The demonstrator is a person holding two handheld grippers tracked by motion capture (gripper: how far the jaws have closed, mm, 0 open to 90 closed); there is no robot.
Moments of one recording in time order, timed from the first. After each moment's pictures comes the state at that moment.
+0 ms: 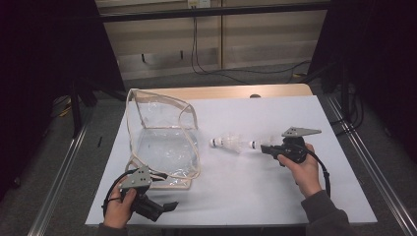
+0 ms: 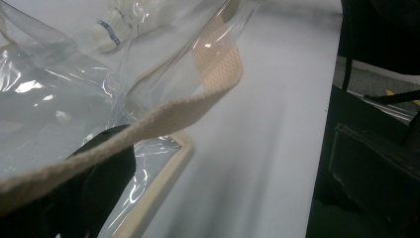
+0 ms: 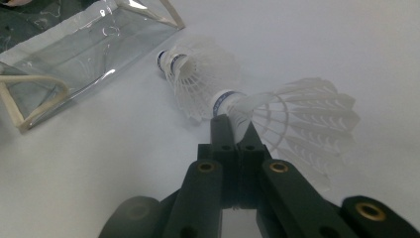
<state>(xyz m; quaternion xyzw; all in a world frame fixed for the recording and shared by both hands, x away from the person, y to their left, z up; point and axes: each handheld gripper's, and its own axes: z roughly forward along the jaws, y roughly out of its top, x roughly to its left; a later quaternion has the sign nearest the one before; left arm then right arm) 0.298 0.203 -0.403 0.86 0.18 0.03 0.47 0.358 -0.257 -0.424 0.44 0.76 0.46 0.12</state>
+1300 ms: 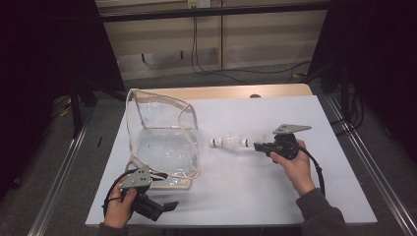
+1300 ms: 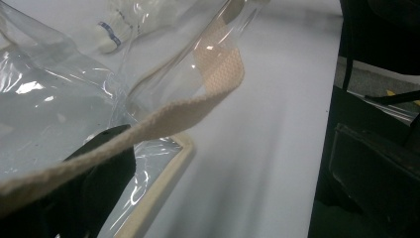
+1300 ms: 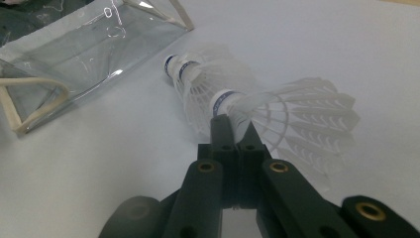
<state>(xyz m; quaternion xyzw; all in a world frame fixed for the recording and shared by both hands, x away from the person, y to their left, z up) 0.299 0.203 -0.403 0.86 0.18 0.03 0.47 0.371 -0.239 -0.423 0.43 0.77 0.46 0.12</state>
